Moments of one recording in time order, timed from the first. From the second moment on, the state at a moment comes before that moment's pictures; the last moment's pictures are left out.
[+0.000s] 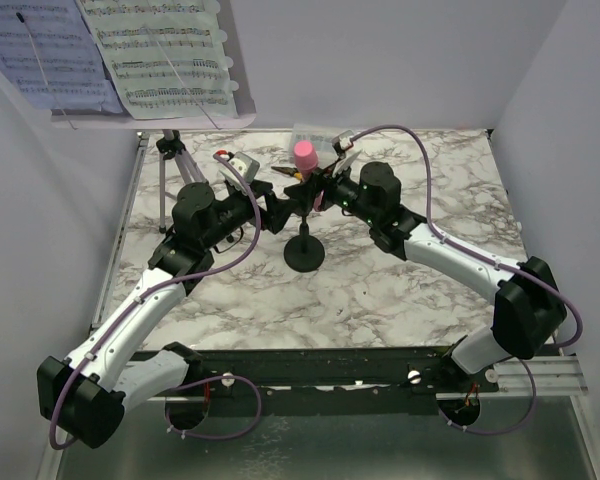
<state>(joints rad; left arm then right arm) -0.48 1.02 0.89 0.10 0.31 -0.17 0.71 1.52 1.12 0.35 -0.17 0.27</state>
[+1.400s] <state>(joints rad) -0.47 1.04 0.89 0.08 0.30 -0.18 0.74 1.43 1.05 0.25 -0.09 0.27</state>
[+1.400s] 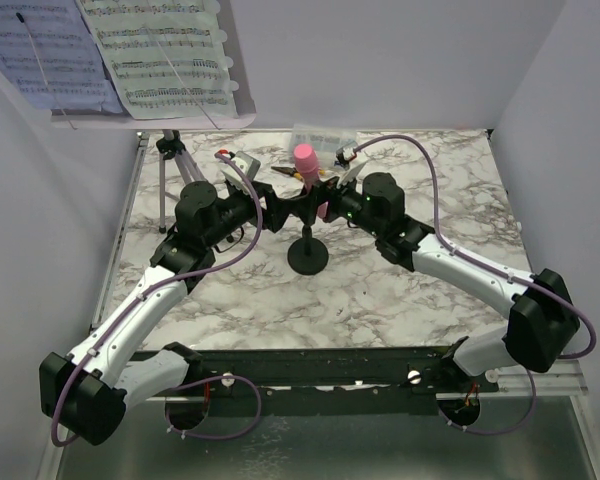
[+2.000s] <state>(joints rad) -0.47 1.04 0.89 0.08 0.30 -0.18 0.75 1.44 1.01 0.33 -0.03 0.30</state>
